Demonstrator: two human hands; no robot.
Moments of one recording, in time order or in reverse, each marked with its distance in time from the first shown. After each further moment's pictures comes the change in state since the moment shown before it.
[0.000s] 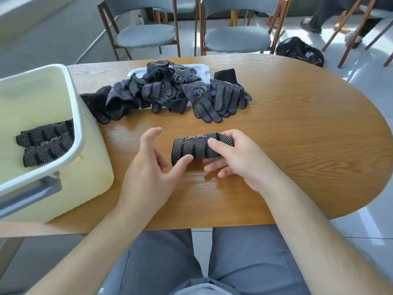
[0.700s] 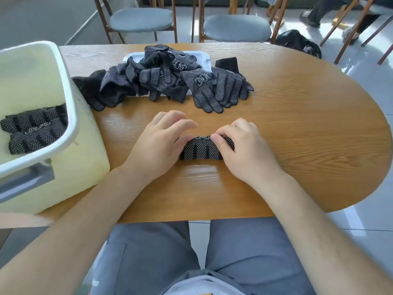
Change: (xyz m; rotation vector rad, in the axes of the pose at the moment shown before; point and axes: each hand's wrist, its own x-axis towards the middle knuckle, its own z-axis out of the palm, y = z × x) left_hand 0.055 -0.030 0.022 0.178 -0.079 0.649; right_hand 0.005 0.025 -0.006 -0.952 0.278 -0.481
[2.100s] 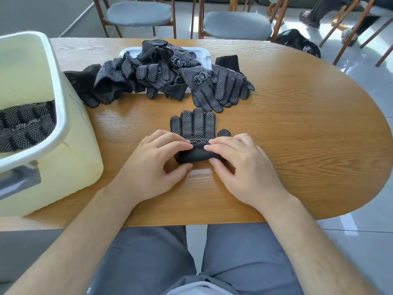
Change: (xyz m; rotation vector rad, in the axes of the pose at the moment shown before) left_hand -0.029 0.000 0.000 -0.102 -0.102 -0.007; right_hand -0.022 0.018 0.015 -0.034 0.125 -0.316
